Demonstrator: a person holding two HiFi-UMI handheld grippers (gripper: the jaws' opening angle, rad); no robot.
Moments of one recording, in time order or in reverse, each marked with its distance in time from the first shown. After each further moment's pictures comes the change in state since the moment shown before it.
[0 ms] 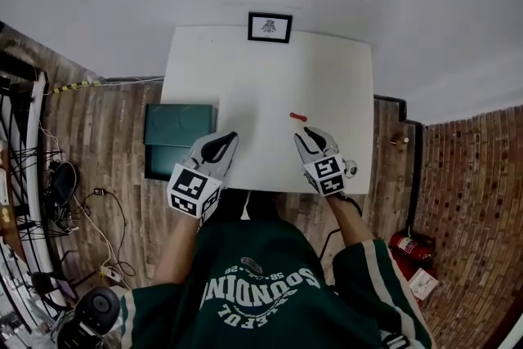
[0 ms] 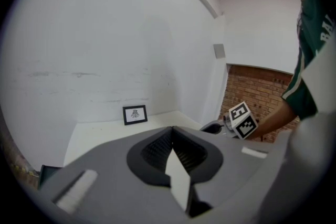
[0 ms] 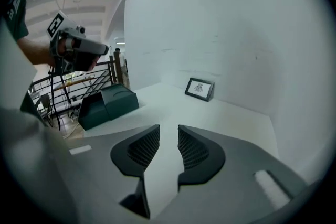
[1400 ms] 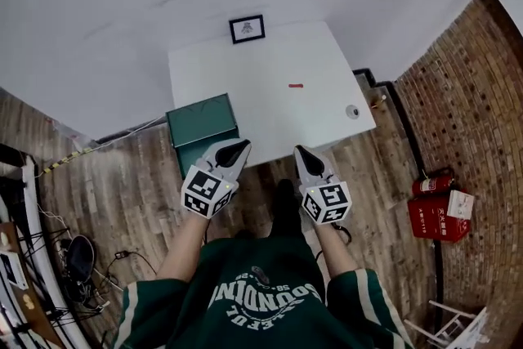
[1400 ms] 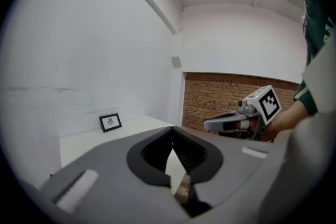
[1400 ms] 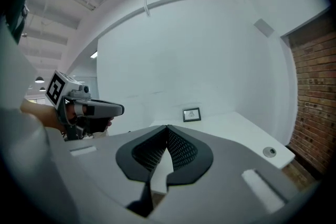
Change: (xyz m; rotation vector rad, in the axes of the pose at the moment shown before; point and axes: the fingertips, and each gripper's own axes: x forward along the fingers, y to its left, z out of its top) left arm -0.170 -0.034 -0.046 0.202 -0.096 -0.387; right arm -0.143 0.249 0.059 0.346 -0.421 -0.412
